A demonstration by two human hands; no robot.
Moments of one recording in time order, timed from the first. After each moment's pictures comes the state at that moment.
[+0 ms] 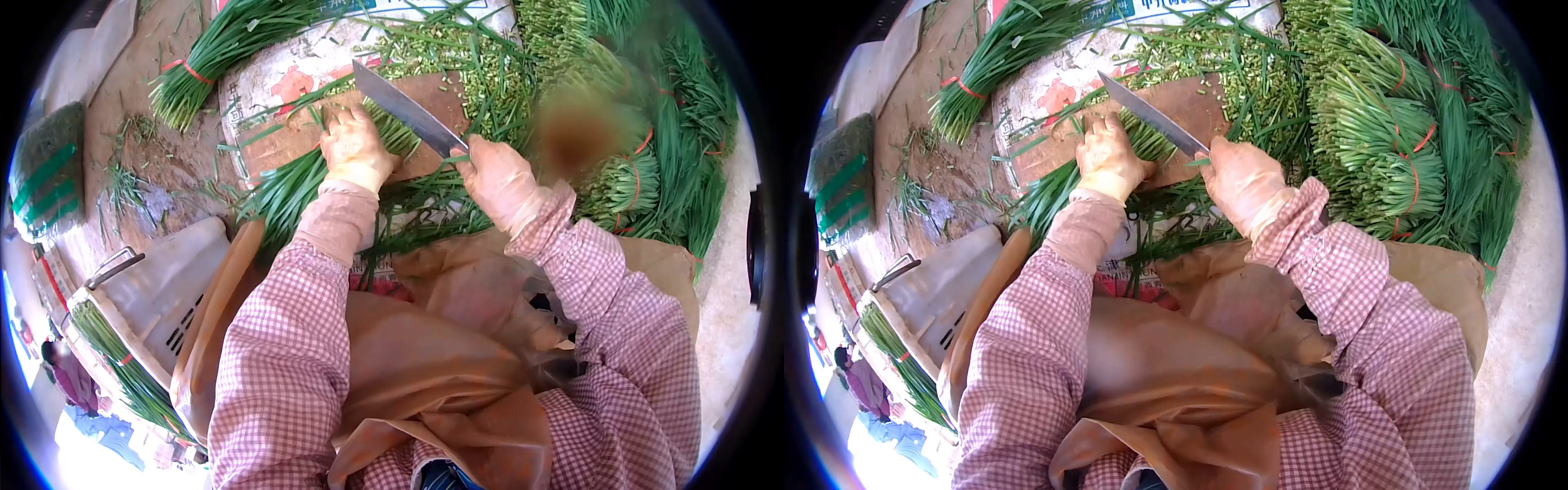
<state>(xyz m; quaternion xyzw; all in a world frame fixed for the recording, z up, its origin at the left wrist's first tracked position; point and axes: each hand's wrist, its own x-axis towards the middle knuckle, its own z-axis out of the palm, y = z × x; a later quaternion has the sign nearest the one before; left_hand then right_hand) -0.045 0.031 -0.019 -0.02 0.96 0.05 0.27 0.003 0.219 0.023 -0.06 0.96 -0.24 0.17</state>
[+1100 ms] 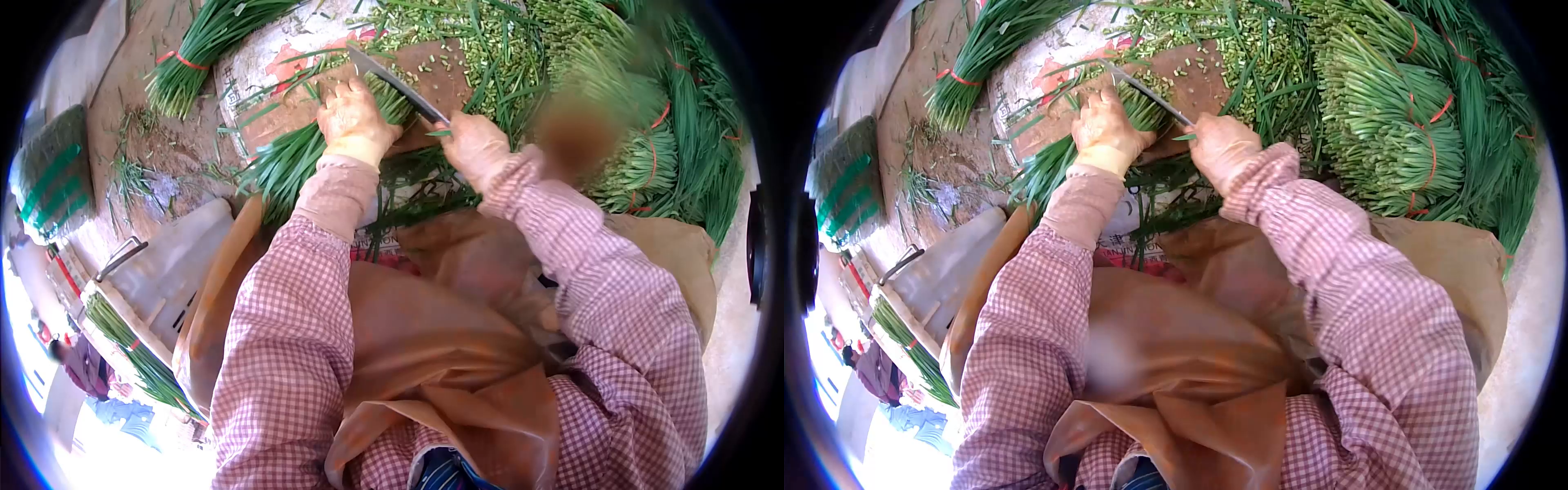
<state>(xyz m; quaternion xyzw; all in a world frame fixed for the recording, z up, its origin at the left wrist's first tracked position) -0.039 0.035 -0.028 0.00 0.98 0.02 0.22 0.007 0.202 -0.027 0.01 0.94 -0.23 0.25</state>
